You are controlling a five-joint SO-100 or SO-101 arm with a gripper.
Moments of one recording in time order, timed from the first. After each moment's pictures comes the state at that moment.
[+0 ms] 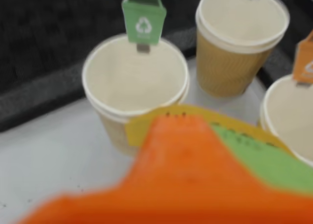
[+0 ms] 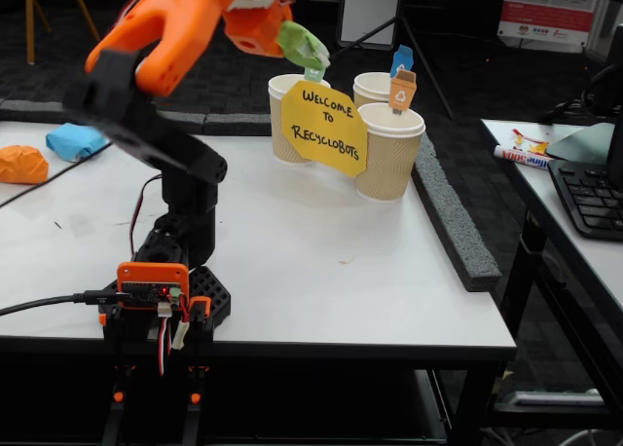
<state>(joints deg) 24.0 133.4 111.7 66.2 -2.2</state>
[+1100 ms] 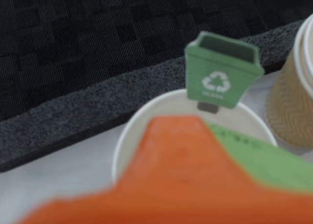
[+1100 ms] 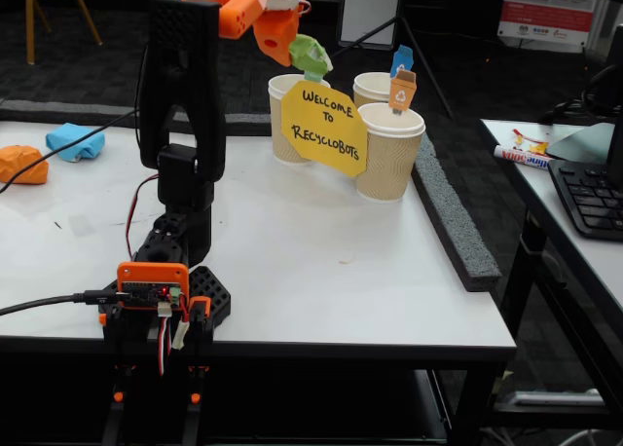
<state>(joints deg) 17.7 85.1 73.7 63.5 -3.8</state>
